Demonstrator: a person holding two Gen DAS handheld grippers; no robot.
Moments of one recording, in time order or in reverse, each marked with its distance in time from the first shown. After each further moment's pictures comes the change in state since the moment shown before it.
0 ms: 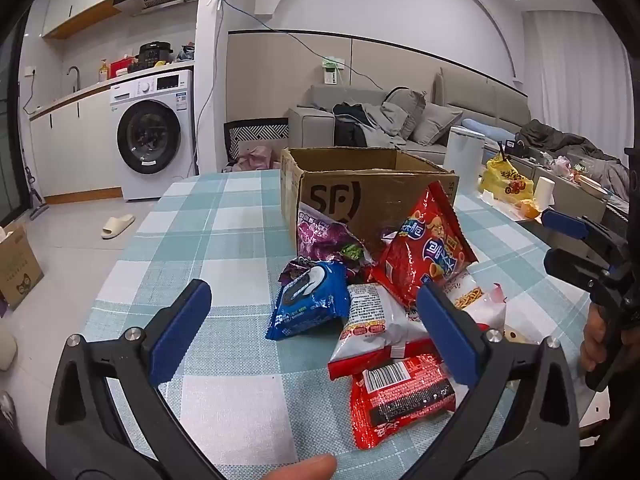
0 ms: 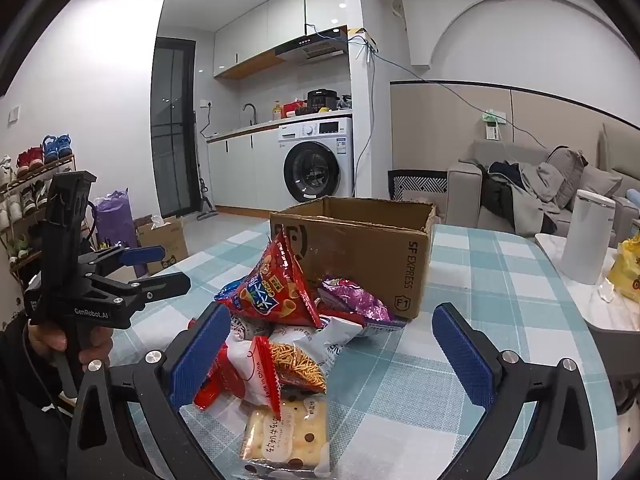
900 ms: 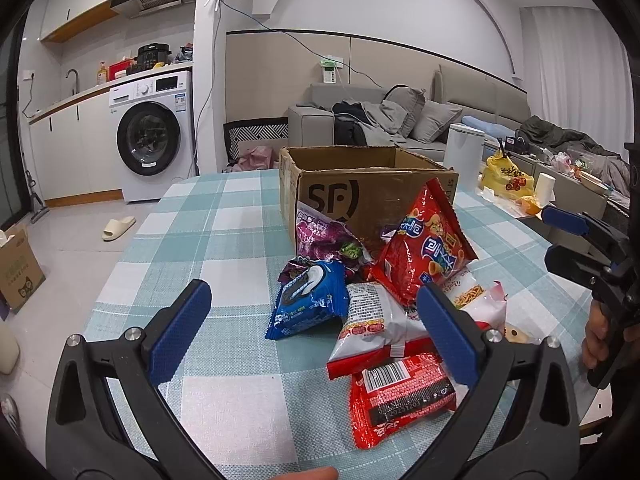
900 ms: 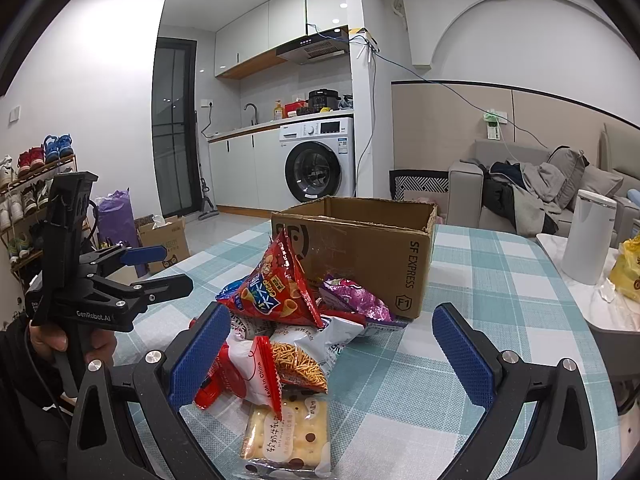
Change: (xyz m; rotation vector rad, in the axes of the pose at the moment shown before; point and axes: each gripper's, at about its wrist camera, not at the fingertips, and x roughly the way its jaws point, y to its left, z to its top) left arm -0.001 -0.001 0.000 0.008 -0.002 -0.001; right arm 0.000 0.000 0.000 -0.008 -0.001 -0.001
